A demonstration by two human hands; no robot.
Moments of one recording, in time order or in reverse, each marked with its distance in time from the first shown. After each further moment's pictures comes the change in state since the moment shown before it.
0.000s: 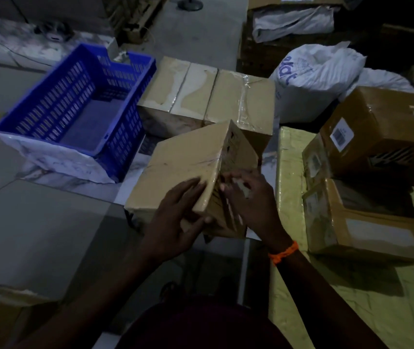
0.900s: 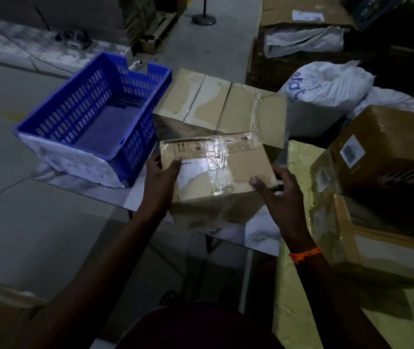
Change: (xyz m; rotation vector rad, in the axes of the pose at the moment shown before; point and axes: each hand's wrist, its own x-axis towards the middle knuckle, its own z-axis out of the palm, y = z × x) left_hand 0.076 -0.017 -0.042 -0.543 0.408 -0.744; right_hand 0.026 0.022 -0.018 0.052 0.166 0.182
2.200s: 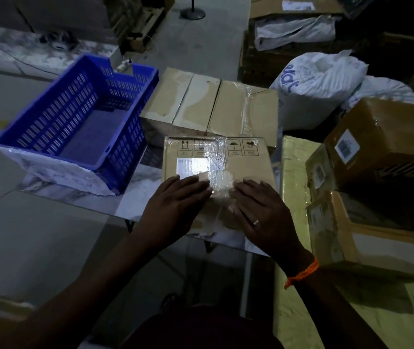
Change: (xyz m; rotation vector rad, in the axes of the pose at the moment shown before) left_hand -0.014 -0.020 0.003 0.976 -0.359 1.114; right_hand -0.015 0.013 0.004 -0.577 -0.030 -0.848
